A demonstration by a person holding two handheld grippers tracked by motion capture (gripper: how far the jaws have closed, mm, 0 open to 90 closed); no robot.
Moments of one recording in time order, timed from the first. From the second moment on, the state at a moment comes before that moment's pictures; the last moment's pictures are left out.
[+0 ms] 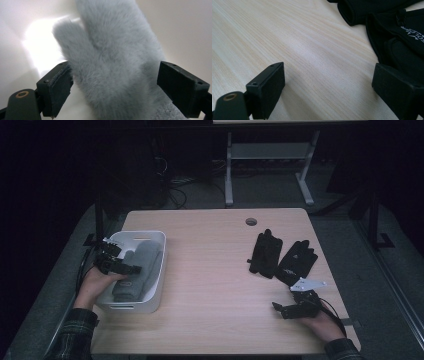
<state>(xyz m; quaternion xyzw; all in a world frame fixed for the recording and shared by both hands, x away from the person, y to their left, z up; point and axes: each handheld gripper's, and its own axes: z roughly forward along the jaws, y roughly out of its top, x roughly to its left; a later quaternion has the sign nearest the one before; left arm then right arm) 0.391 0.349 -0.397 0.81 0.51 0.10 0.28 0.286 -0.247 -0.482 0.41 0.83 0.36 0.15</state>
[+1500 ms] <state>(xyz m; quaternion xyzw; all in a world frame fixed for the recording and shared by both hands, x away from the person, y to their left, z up) 0.383 0.330 -0.383 0.82 0.47 0.12 0.31 0.287 -0.247 -0.482 0.41 0.83 0.36 0.15</state>
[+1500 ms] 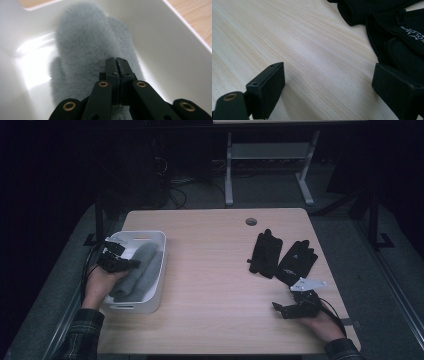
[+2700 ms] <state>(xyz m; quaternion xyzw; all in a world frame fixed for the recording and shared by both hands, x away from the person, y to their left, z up) 0.360 0.269 -0.357 0.81 0.39 0.08 0.42 0.287 -0.246 -0.482 0.41 0.83 0.36 0.16</state>
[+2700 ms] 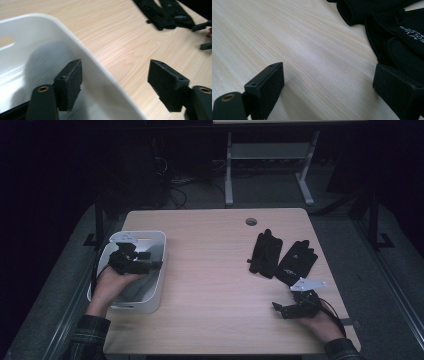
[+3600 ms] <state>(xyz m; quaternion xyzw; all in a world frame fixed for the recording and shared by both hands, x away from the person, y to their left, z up) 0.323 0.137 -0.392 0.86 0.29 0.07 0.42 0.316 -0.261 -0.451 0.43 0.81 0.36 0.17</state>
